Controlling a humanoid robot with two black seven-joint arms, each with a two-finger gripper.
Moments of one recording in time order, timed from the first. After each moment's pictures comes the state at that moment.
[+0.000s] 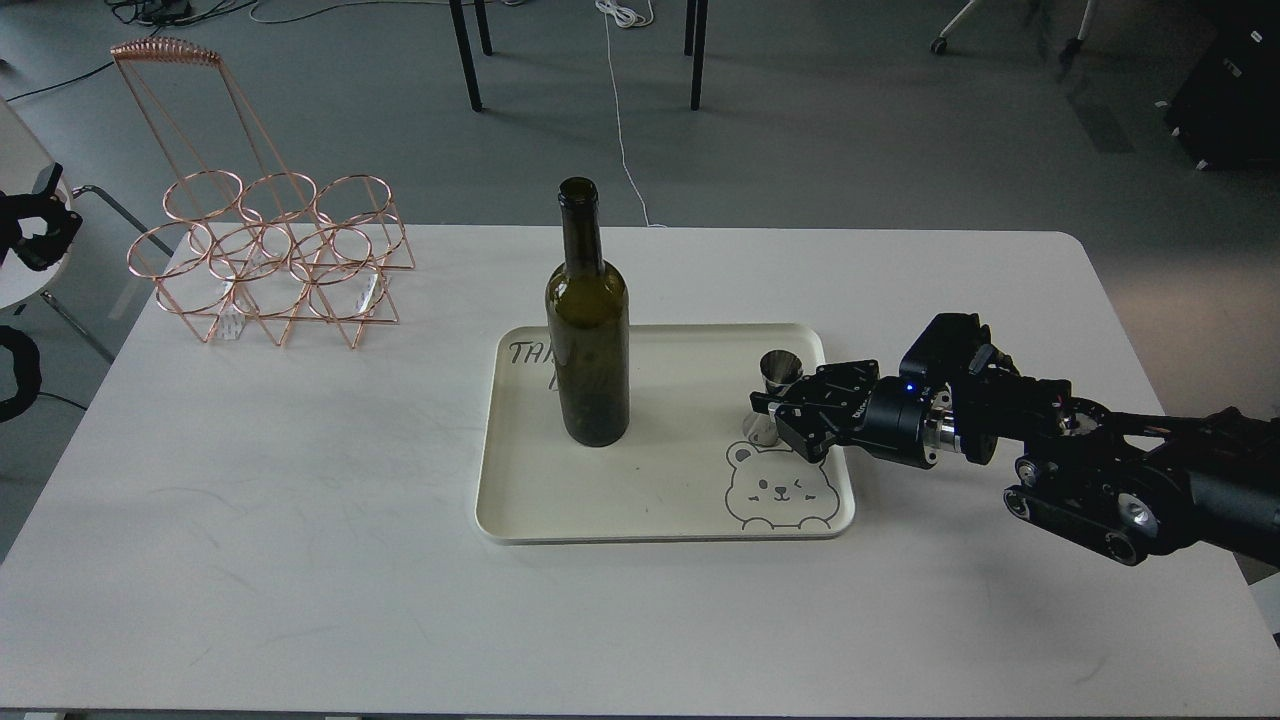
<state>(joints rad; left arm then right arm) -0.79 0.64 -0.67 -0.36 -0.29 -0.49 -0.26 0.93 -0.42 -0.12 0.89 -1.61 -0.25 0.49</state>
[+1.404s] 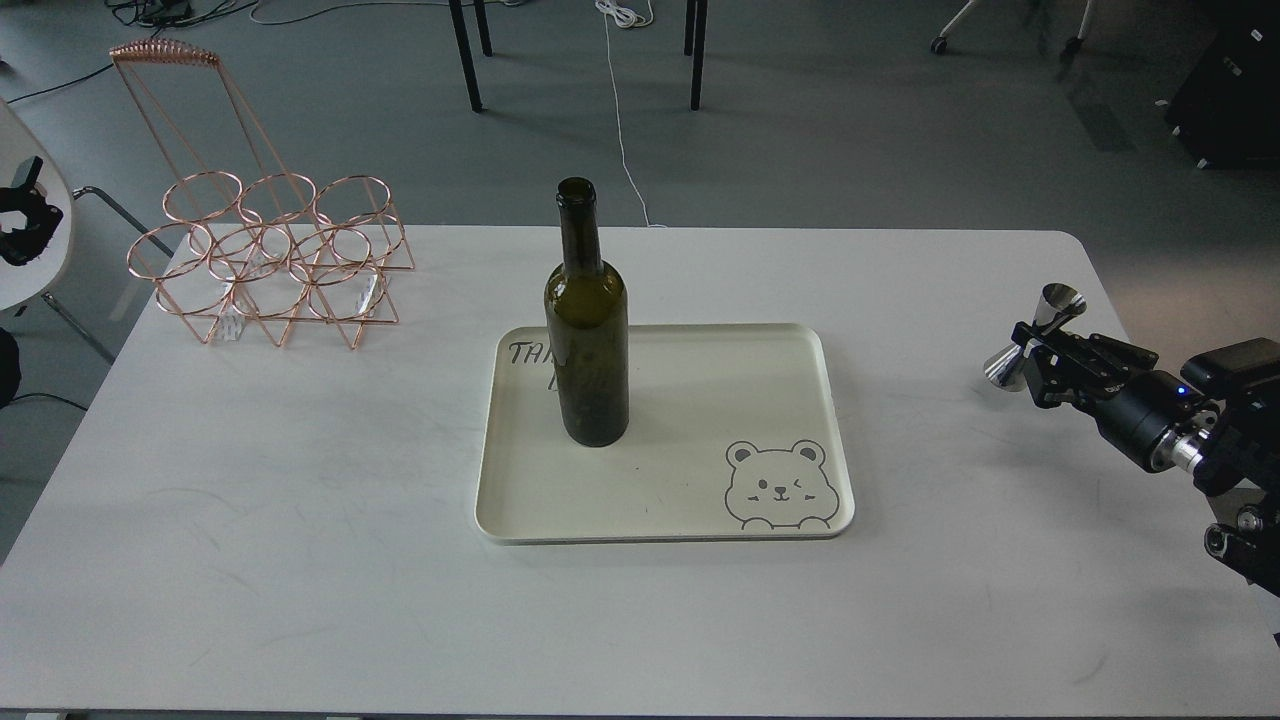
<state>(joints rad) -0.79 0.66 -0.66 -0.36 -0.29 -0.49 -0.26 0.65 -0.69 0.08 0.75 -1.37 -0.49 0.49</state>
